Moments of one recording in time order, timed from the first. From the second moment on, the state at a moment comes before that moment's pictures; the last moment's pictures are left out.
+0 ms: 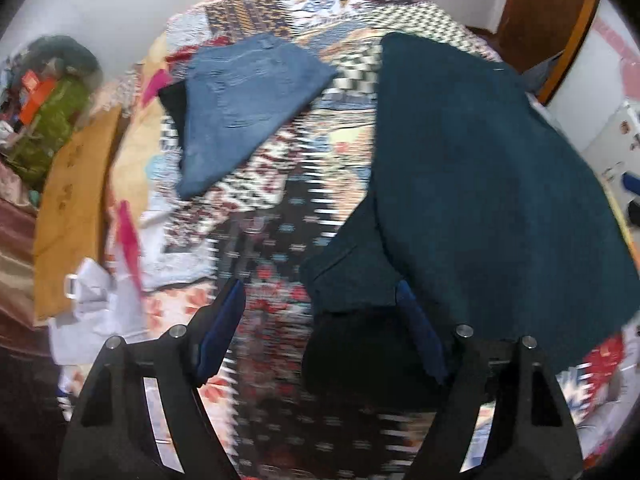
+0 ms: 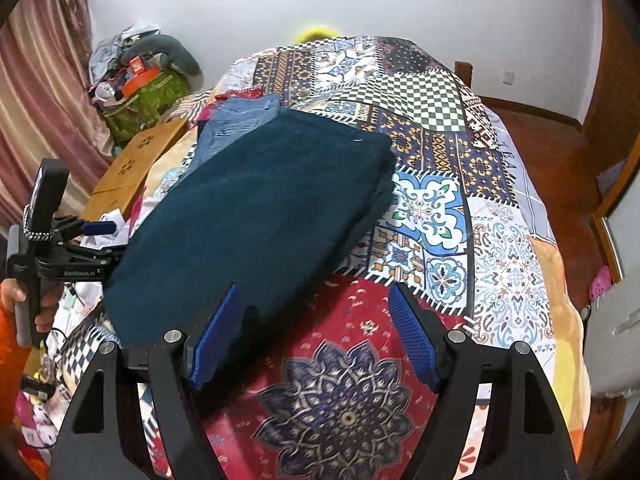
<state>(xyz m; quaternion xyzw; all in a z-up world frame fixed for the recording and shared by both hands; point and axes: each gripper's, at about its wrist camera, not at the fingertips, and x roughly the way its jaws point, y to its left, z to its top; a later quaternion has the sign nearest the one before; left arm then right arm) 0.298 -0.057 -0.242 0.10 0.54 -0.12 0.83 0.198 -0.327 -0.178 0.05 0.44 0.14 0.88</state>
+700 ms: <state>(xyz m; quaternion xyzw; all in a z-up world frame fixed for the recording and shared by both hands) 0.270 -0.034 -0.248 0.01 0.51 -0.11 0.85 0.180 -0.336 -0.230 0.08 0.47 0.14 0.87</state>
